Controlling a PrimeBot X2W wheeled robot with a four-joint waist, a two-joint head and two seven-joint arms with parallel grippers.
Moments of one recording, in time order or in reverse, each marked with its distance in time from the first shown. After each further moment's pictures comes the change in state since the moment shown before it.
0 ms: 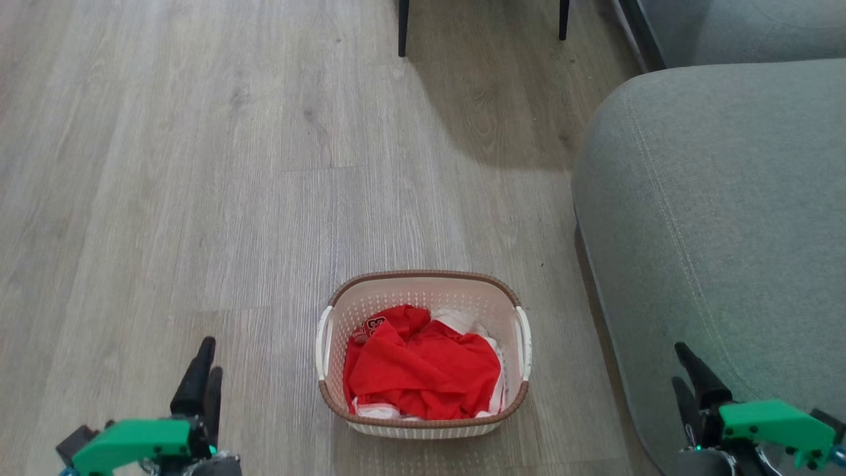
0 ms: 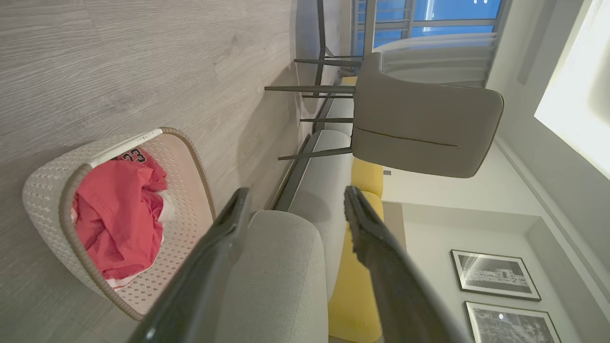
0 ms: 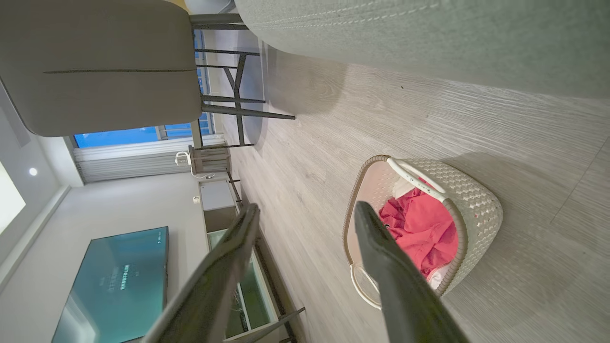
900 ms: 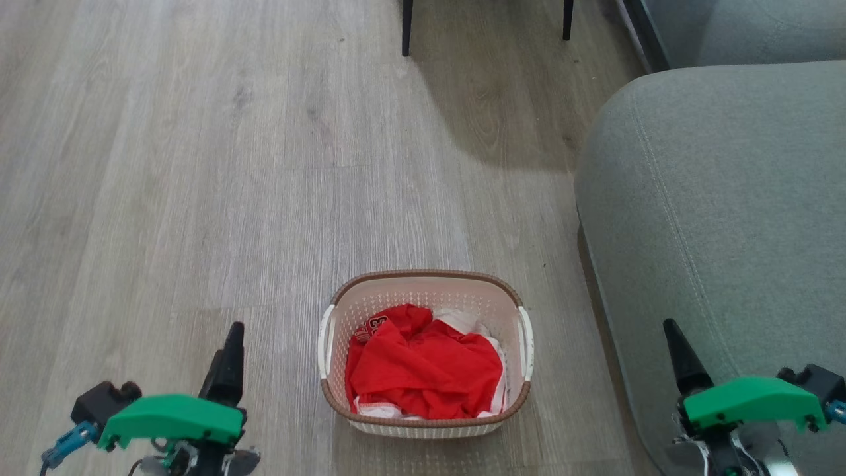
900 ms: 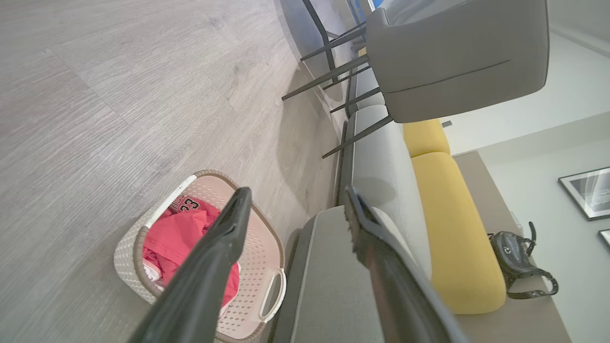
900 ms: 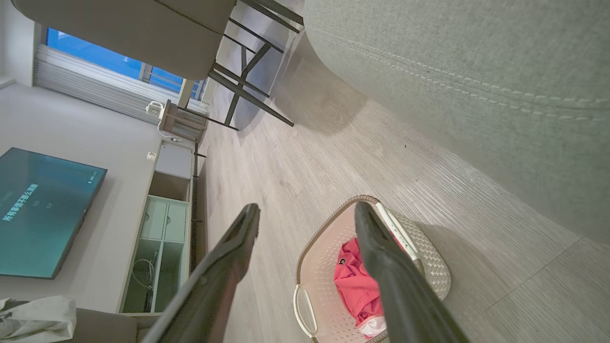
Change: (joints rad) left arm -0.003 0.001 -0.079 -0.089 0.442 0.079 -0.078; right arm -0.001 0.000 0.051 -0.097 -0.415 0.000 -0.072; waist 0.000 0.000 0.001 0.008
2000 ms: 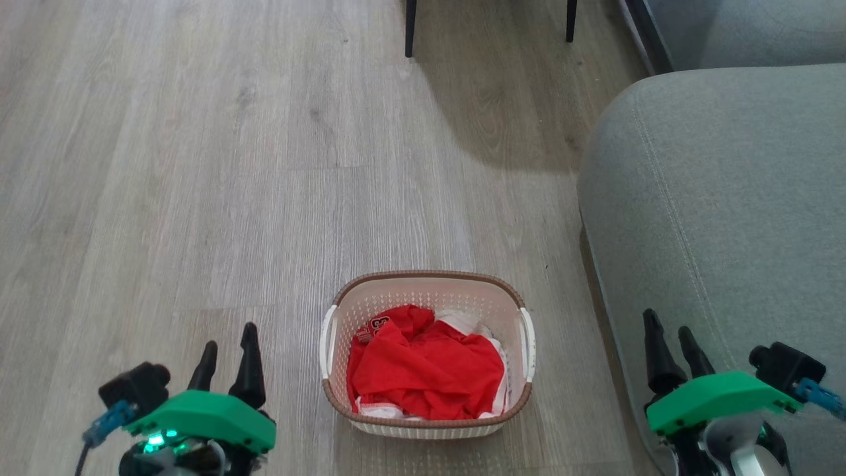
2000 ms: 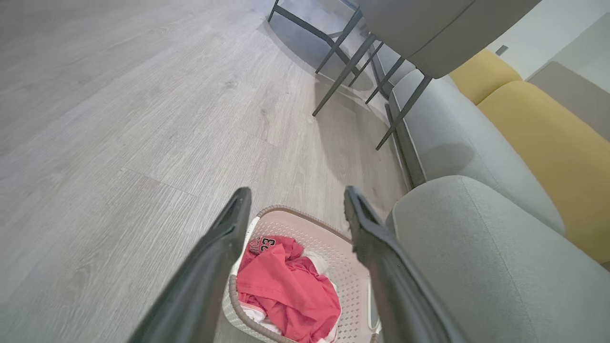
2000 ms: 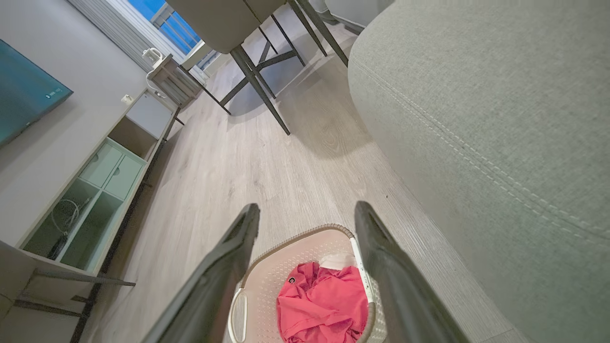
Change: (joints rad) left arm 0.007 0.026 -0.077 -0.025 0.449 0.080 -0.092; right arm 0.000 -0.001 0.072 -0.030 -0.386 0.000 -0.095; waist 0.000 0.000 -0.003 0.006
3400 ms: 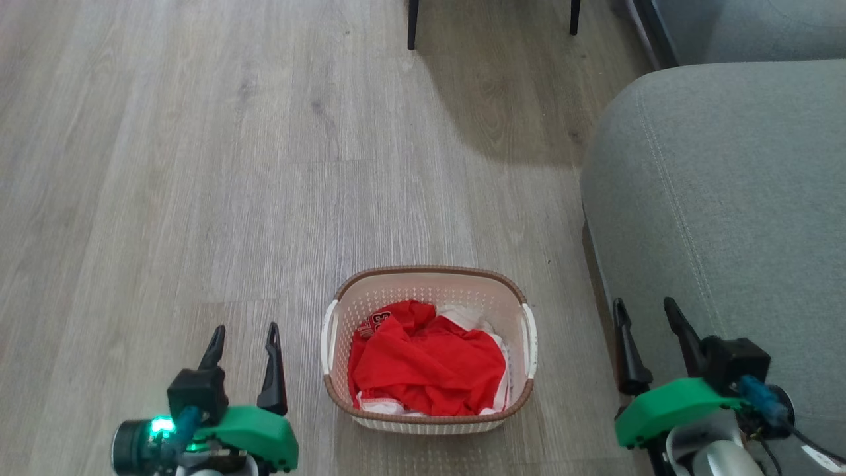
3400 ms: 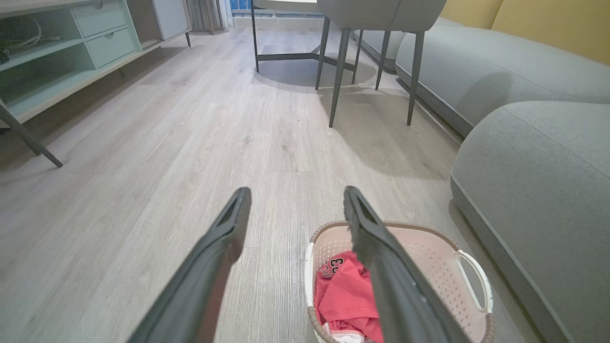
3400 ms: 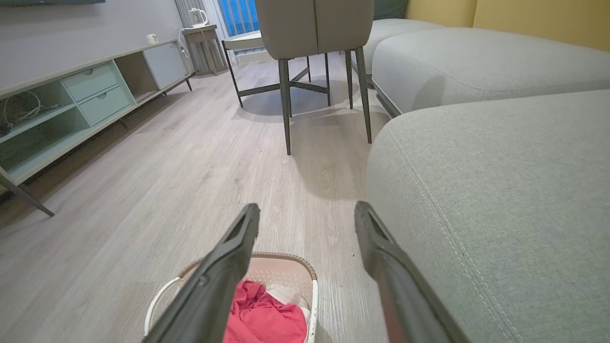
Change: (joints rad) left arm 0.004 0.008 -0.068 0.017 0.502 0.052 -0.123; right arm 0.000 -0.004 0.074 -0.040 -0.495 0.000 -0.121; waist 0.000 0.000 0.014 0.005
